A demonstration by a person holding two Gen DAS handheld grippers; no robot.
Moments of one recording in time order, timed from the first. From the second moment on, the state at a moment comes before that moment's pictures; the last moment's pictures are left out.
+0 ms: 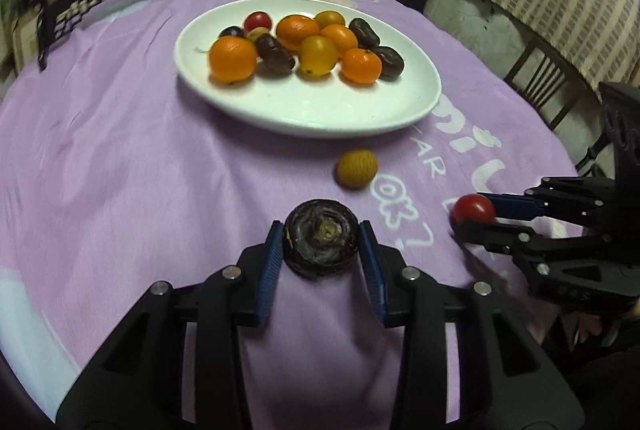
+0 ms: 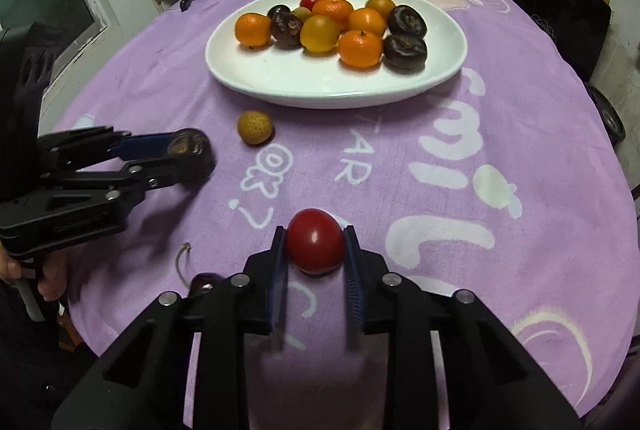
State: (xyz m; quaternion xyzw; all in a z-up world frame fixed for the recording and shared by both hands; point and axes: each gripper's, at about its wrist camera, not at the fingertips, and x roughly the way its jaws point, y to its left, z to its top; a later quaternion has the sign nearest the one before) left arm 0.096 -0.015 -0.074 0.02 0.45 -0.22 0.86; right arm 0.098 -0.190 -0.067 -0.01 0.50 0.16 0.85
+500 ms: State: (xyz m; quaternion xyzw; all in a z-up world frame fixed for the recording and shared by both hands) left arm 0.084 -0.004 -0.032 -0.03 0.44 -0.21 0.87; right arm 0.111 -0.198 -0.043 0.04 0.47 0.16 0.87
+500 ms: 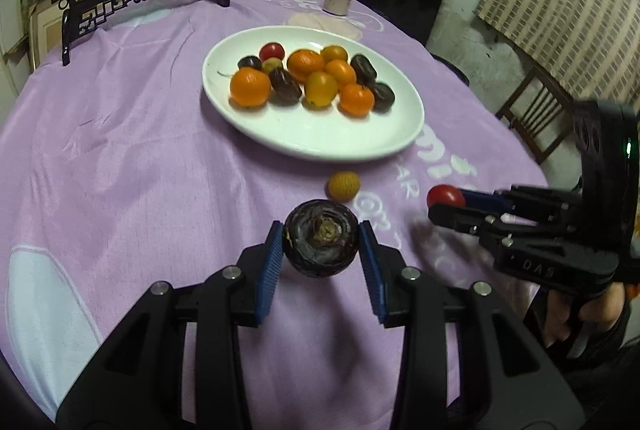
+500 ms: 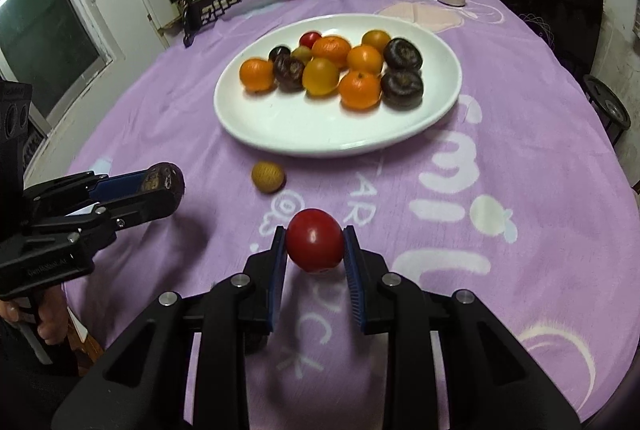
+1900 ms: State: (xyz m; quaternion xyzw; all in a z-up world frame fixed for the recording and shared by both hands) left arm 0.197 -0.026 0.010 -0.06 0.41 -0.13 0.90; right arm 0.191 -0.216 -0.017 0.04 0.42 0.13 0.90
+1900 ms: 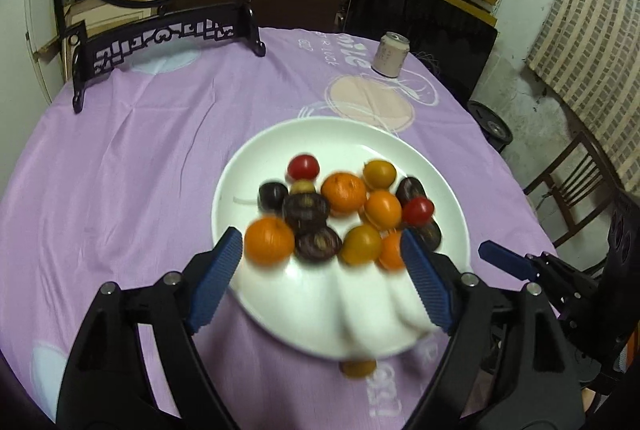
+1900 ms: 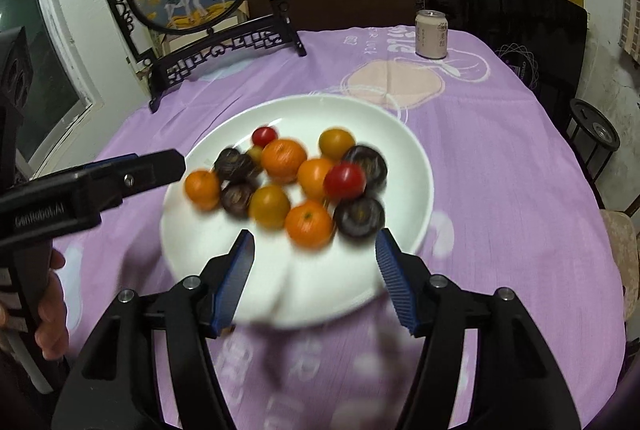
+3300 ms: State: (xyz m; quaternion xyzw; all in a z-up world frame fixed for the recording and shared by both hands) left arm 0.027 -0.080 -0.065 0.04 0.47 -0.27 0.84; right arm 0.088 -0.262 -0.045 0.05 0.44 0.06 0.89
